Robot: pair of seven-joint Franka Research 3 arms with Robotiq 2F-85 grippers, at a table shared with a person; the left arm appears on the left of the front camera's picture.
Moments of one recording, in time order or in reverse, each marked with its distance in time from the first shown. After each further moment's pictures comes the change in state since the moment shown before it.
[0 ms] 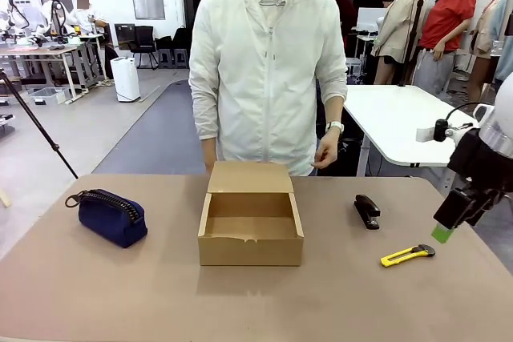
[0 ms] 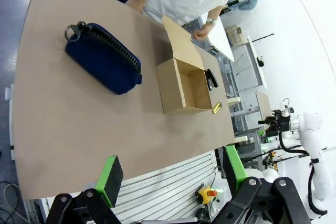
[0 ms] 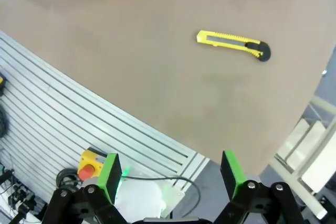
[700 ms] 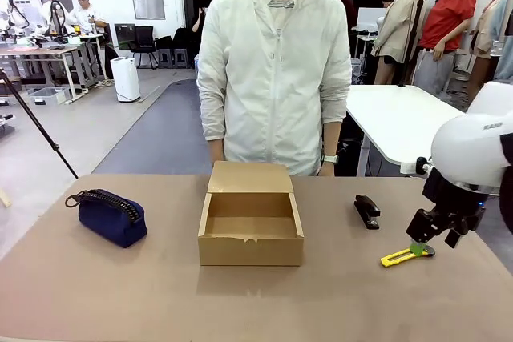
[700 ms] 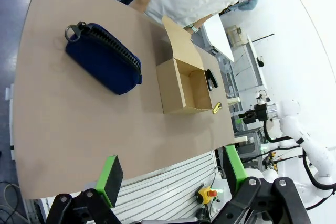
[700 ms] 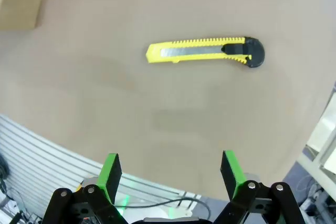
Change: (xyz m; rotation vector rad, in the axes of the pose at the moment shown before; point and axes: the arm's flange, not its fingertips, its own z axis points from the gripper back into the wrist) left arm 0.000 0.000 0.000 0.000 -0.001 0.000; right arm 0.043 -0.065 -0.111 -0.007 0.097 -0.219
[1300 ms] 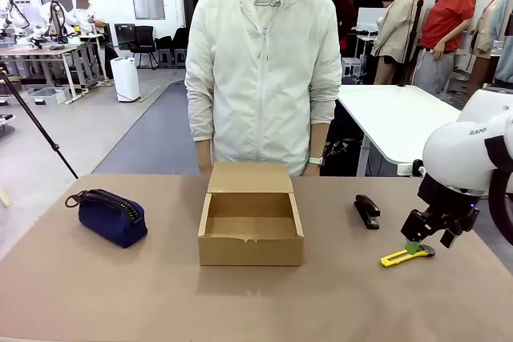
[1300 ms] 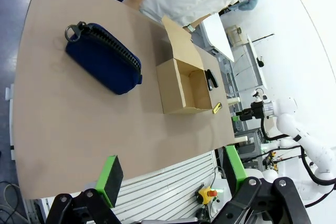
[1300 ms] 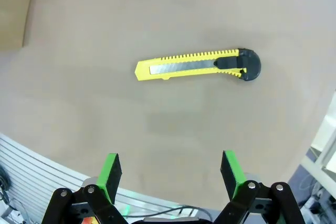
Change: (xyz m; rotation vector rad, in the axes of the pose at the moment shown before) left arm 0.000 0.000 0.000 0.000 0.000 0.000; right arm 0.011 -0.004 -0.011 -0.008 -0.007 -0.030
